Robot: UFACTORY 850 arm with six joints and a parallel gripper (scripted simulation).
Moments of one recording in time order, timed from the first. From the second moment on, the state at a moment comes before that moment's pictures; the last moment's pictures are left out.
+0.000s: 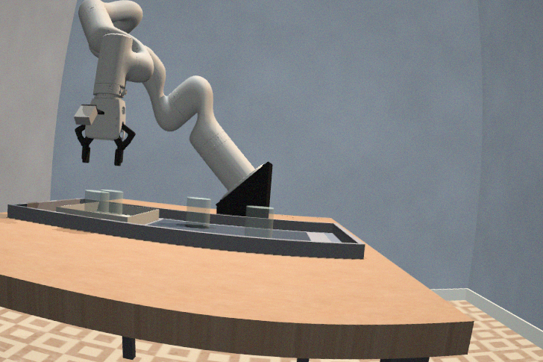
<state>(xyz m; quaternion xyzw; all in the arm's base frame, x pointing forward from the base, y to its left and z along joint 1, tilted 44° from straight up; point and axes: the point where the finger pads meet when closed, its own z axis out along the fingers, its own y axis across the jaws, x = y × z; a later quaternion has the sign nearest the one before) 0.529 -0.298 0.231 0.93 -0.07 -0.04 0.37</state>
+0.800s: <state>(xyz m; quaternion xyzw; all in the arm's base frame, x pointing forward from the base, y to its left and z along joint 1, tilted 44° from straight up) 0.530 -0.247 0.187 0.93 -0.07 -0.04 0.37</state>
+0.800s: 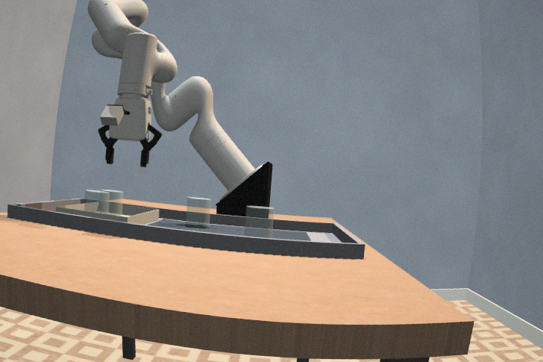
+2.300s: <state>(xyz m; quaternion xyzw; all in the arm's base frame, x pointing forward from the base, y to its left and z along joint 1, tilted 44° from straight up) 0.541 -0.013 -0.036 0.93 -0.07 -0.04 0.37</state>
